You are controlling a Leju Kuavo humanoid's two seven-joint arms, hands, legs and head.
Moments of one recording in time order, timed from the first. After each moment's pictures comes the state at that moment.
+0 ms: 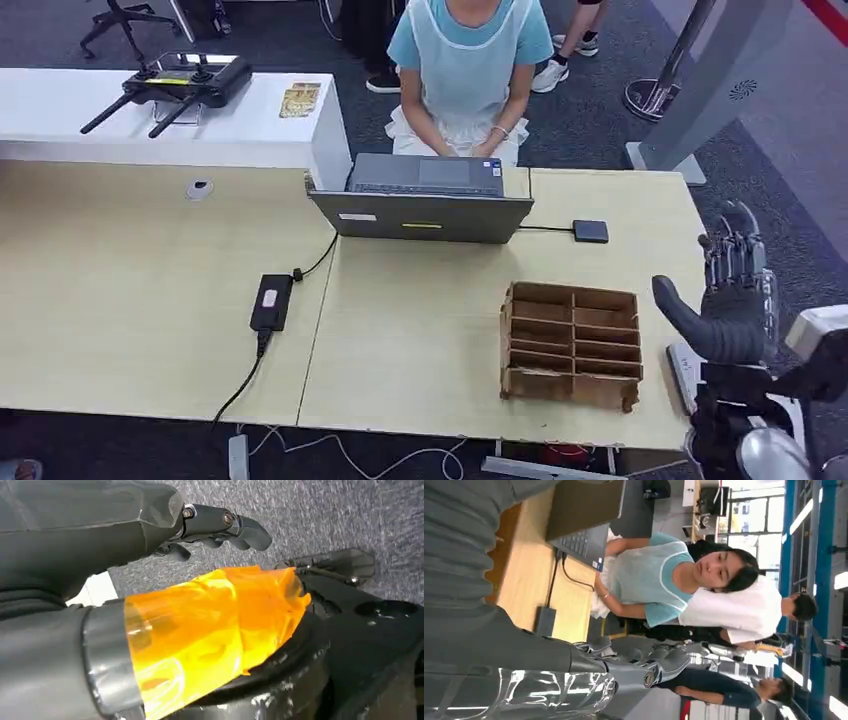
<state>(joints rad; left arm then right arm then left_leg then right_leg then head) 0.00 -0.01 -0.91 -0.19 0.88 0.02 -0.16 0.05 -0.23 -0.06 -1.88 -0.11 -0.13 -0.32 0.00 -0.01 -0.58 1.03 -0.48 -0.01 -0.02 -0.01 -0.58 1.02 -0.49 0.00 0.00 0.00</state>
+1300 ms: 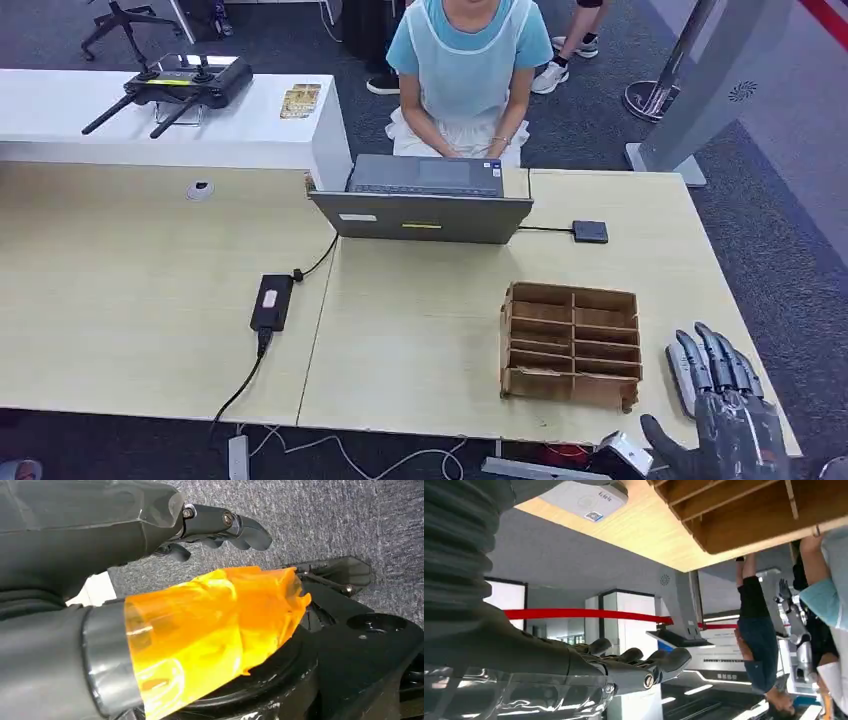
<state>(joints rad) -0.01 -0.01 -0.90 -0.17 0.89 0.00 -0.15 0.45 -0.65 0.23 -2.01 1.19 -0.41 0.30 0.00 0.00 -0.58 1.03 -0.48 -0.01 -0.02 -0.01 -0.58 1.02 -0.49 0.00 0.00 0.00</state>
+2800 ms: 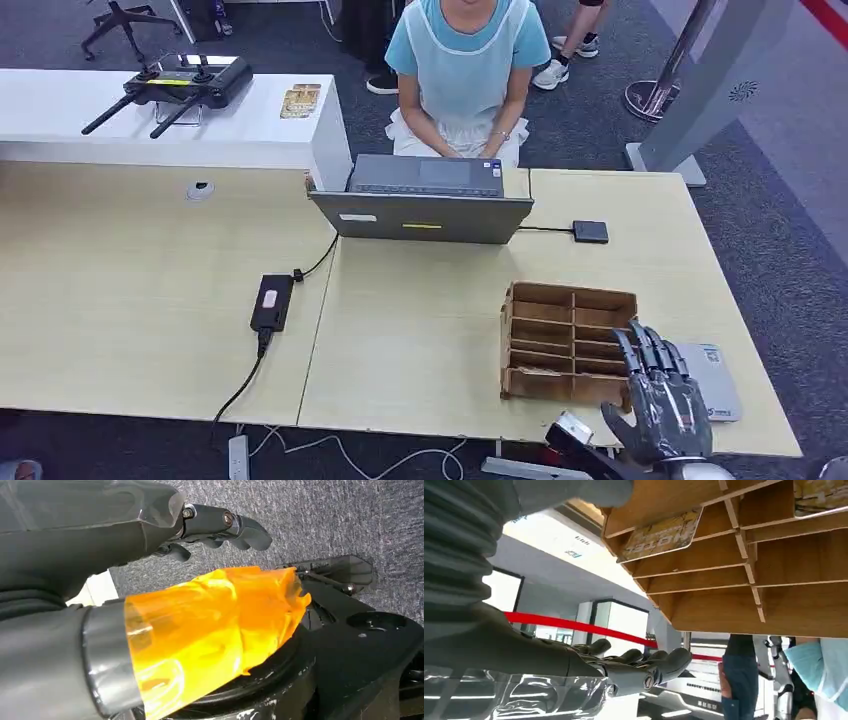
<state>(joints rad) -0.02 -0.01 -0.90 -0.17 0.90 0.00 -0.14 0.22 -0.62 0.43 -1.77 1.21 -0.32 0.31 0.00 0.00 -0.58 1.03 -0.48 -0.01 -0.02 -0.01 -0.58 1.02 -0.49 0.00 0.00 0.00</state>
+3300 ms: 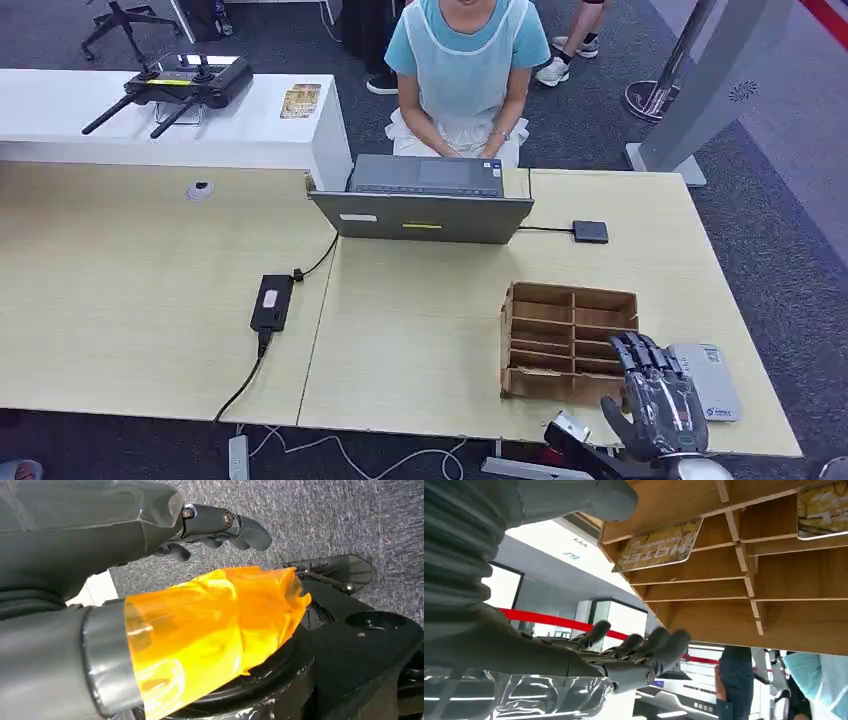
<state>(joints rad) -0.02 -0.01 -0.90 -0.17 0.90 0.00 -0.14 0.20 -0.61 0.43 -1.74 1.21 -0.29 0.29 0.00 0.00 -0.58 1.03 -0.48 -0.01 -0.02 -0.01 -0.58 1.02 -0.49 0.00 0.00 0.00</state>
